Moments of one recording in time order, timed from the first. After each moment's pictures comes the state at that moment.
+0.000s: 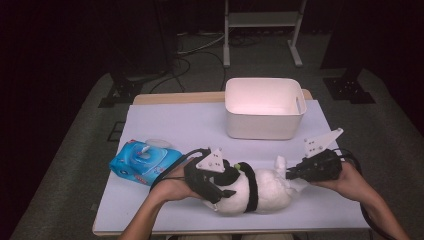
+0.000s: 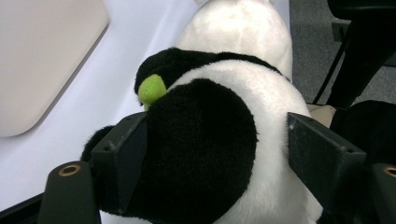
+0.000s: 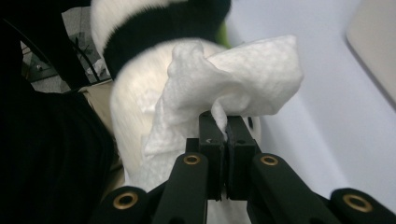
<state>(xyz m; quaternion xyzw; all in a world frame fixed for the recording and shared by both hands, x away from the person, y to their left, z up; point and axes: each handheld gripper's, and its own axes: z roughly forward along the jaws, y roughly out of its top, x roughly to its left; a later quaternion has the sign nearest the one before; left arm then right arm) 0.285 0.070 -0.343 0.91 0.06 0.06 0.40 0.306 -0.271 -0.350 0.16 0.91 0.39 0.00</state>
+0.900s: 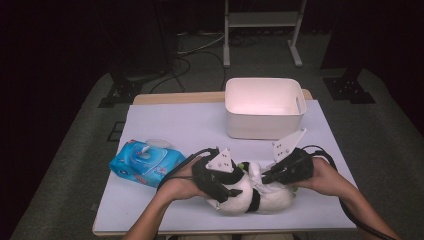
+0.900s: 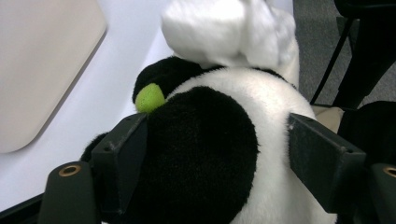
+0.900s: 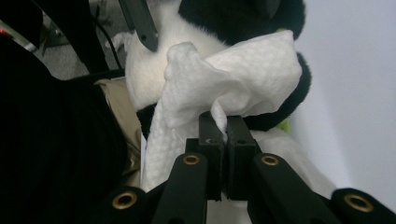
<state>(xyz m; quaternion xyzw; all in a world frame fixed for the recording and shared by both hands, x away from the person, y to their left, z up) 0.288 0.052 -0.344 0.92 0.05 0.07 0.39 0.304 -0.196 -0.334 0.07 0.94 0.35 -0.02</state>
